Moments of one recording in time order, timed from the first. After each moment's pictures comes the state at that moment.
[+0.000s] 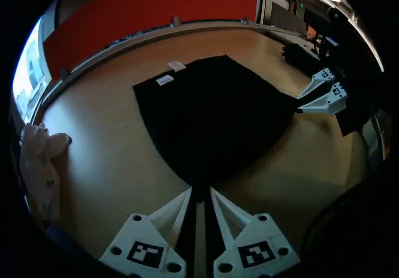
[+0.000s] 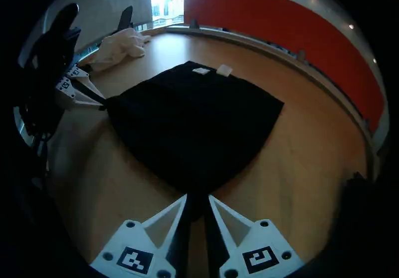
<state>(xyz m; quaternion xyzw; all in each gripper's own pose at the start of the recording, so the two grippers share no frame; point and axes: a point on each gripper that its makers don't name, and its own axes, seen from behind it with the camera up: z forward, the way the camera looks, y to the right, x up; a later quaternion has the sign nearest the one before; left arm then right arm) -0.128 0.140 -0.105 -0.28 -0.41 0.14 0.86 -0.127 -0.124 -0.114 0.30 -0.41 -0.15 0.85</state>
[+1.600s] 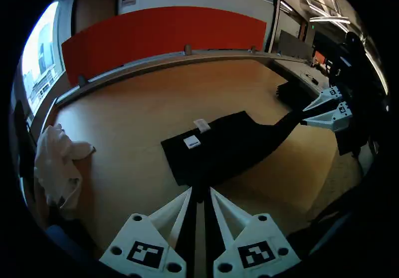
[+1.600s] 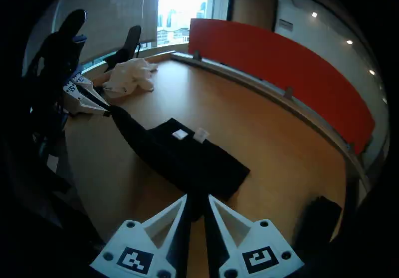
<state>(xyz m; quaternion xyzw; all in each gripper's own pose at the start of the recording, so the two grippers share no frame) -0.001 0.143 -0.128 -0.26 -0.38 0.08 0.88 0.009 -0.122 -0.135 0.31 -0.35 -0.16 0.87</state>
